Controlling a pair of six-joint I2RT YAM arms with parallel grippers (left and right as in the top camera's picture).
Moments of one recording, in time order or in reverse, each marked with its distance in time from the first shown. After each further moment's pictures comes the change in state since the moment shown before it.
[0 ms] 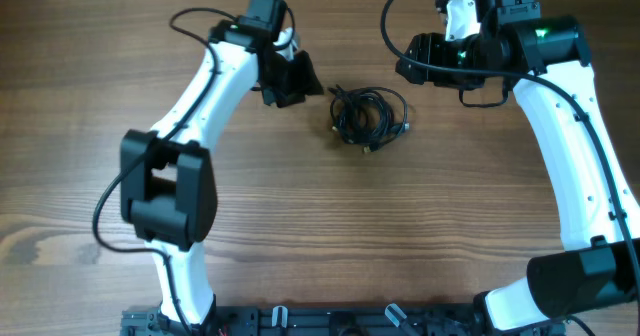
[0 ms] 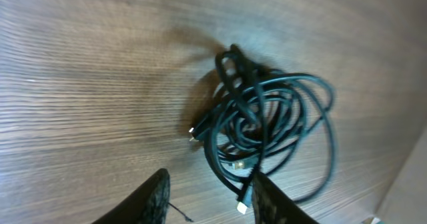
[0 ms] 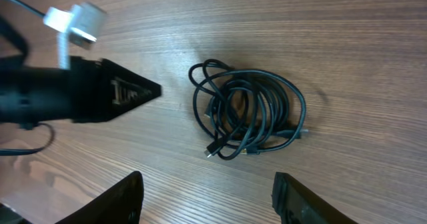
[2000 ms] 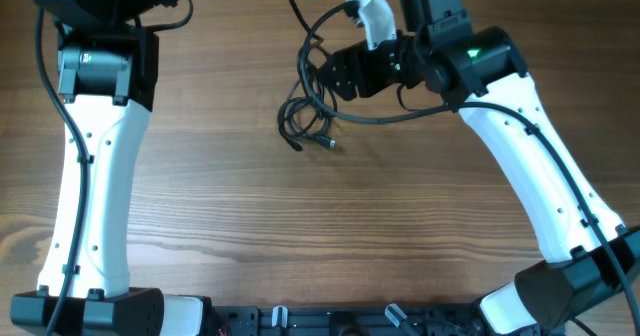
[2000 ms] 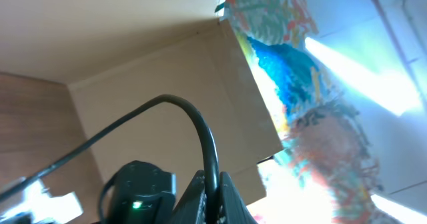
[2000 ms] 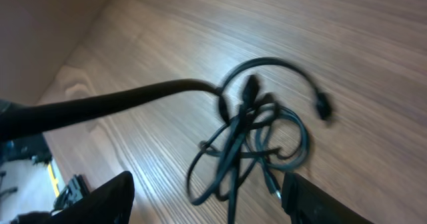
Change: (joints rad) left arm 0.227 -0.509 0.042 1.135 0.594 -1.011; right arm 0.257 0.007 0.000 0.249 -0.171 -0.196
